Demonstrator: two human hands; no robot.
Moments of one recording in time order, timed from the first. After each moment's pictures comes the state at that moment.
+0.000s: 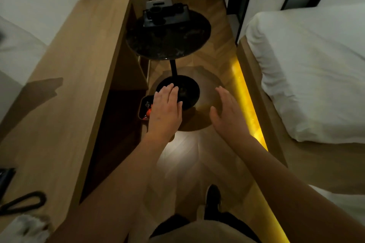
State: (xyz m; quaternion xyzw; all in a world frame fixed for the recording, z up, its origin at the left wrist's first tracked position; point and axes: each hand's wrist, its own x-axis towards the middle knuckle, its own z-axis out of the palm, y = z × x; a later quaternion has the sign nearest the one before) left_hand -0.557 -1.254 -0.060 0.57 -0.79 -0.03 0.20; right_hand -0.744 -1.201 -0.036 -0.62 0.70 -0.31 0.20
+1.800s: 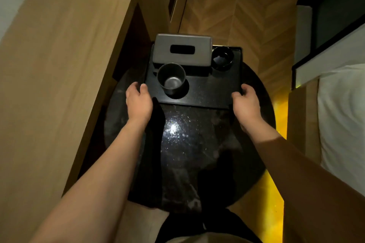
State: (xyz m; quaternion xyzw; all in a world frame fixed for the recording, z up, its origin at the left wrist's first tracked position) left_hand -0.515 -2.072 -0.176 0.83 -0.31 -0.35 0.31; right_hand -0.785 -2.092 -0.181 -0.38 0.78 -0.26 0.42
